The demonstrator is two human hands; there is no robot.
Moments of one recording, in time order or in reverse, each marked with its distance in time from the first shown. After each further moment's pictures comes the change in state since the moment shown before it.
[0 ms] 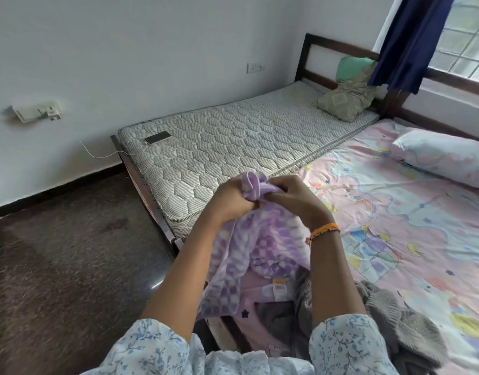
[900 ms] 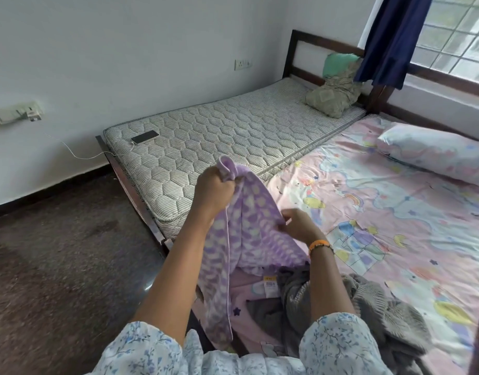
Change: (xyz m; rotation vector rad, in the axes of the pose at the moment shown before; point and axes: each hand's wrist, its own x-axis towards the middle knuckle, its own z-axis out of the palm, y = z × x) left_hand 0.006 0.007 0.009 -0.128 0.317 -0.095; right_hand -0.020 0.105 -0.017 -0.464 0.029 0.330
